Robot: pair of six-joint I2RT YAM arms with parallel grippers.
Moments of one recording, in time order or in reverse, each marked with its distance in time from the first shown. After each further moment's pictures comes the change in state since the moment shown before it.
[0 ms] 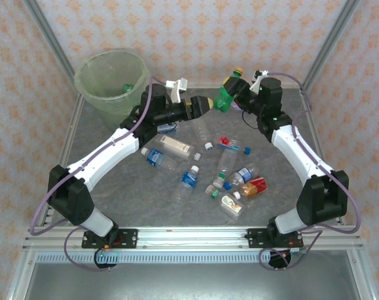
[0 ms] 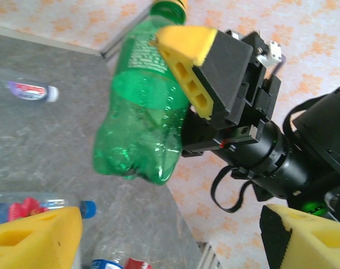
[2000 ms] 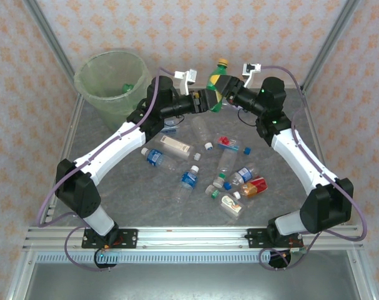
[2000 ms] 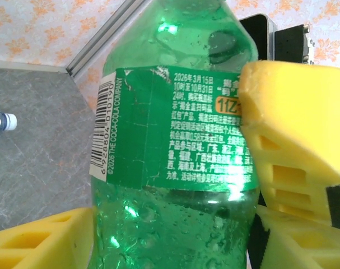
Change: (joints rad) left arm -0.036 0.083 0.137 0.030 0.021 0.023; right arm 0.061 -0.063 0.001 0.172 -0.240 0.031
